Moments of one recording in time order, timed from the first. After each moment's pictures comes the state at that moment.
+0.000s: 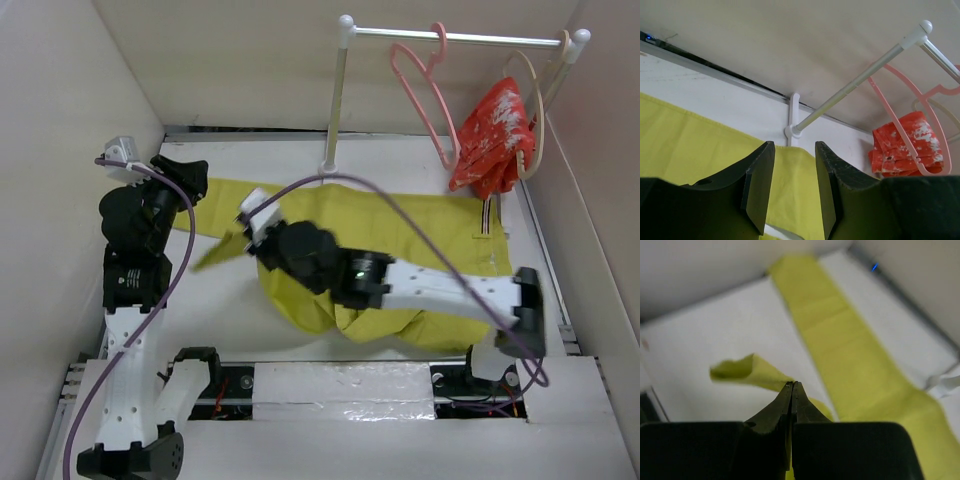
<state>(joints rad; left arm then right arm) 0.02 0.80 1.09 -0.29 0.13 -0.60 1.34 1.72 1.61 -0.11 0.48 -0.09</state>
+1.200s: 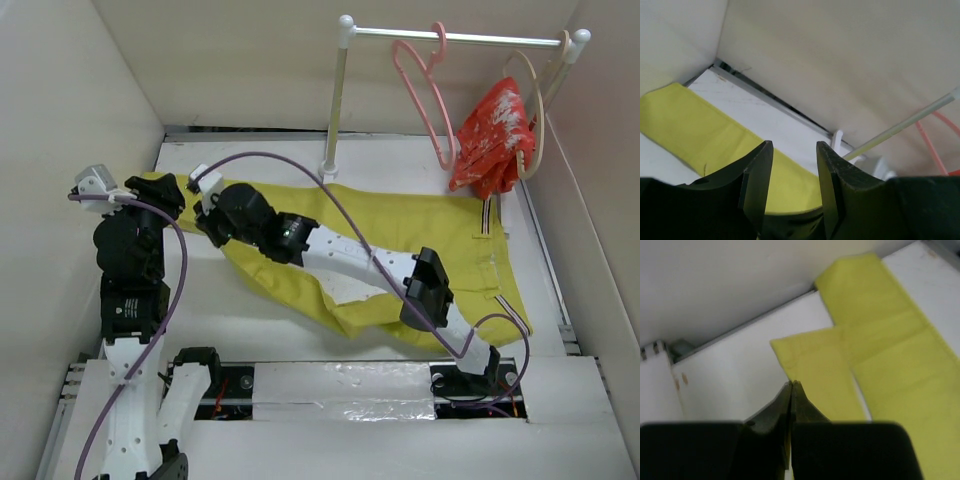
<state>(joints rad) 0.02 0.68 1.03 -0.32 -0.17 -0.56 1.17 2.24 2.21 -0.20 0.09 0.10</state>
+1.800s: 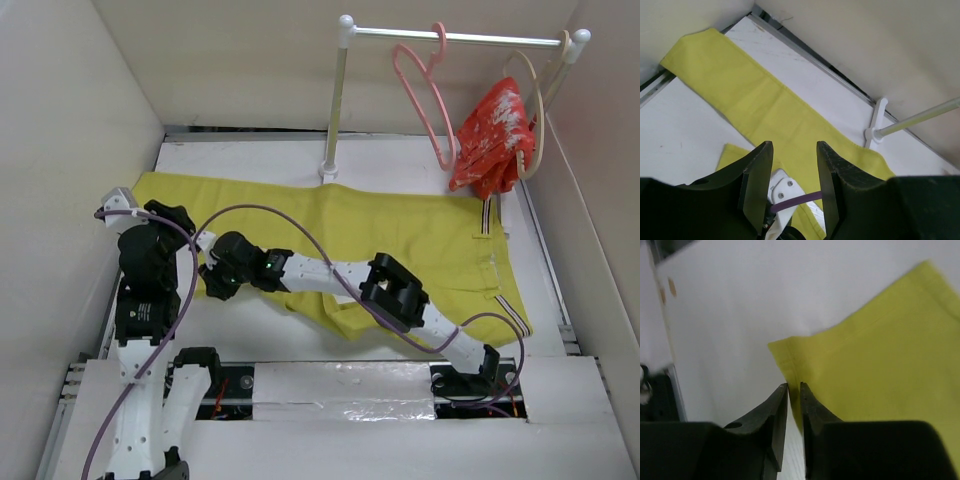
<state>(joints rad) 0.02 0.62 0.86 -0.41 -0.24 -0.55 1.18 2.43 2.07 -0.16 -0.17 0.19</state>
